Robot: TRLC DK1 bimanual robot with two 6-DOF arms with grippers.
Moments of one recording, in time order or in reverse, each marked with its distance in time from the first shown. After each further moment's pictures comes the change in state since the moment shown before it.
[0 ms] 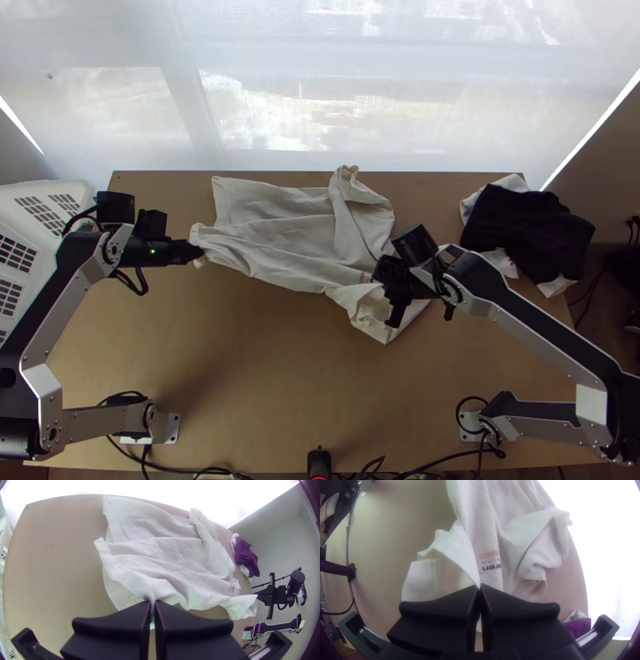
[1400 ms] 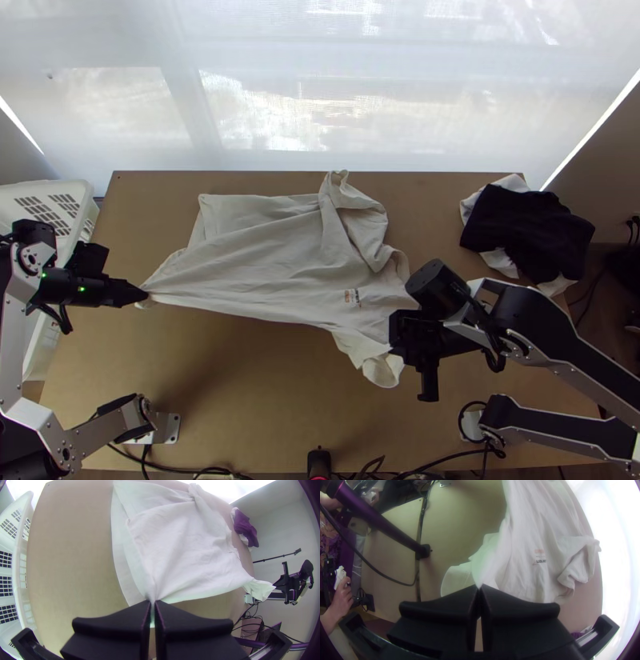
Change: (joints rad) left arm 0.389 -0.153 0.087 -0.651 0.021 0.559; right arm 0.274 -0.215 0.193 -0.474 -0.207 0.057
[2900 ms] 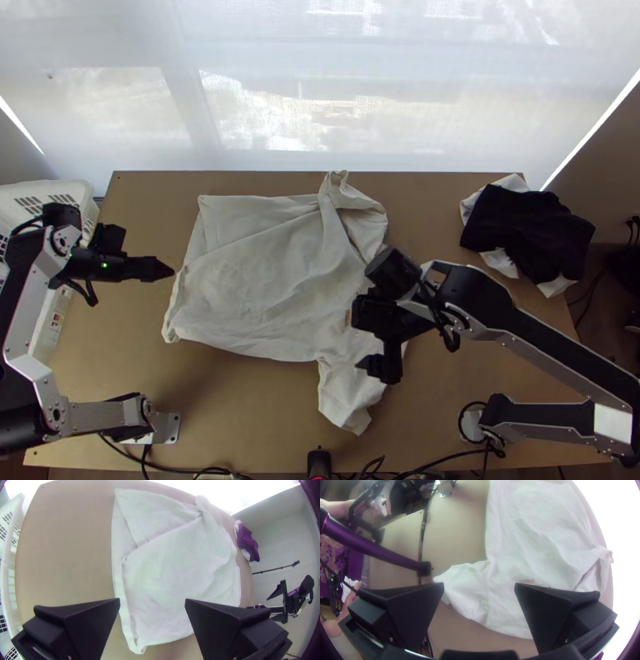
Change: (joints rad) left arm -0.083 0.180 -0.018 0.278 0.056 -0.150; right arm 0.005 0.192 0.061 0.111 -0.100 0.024
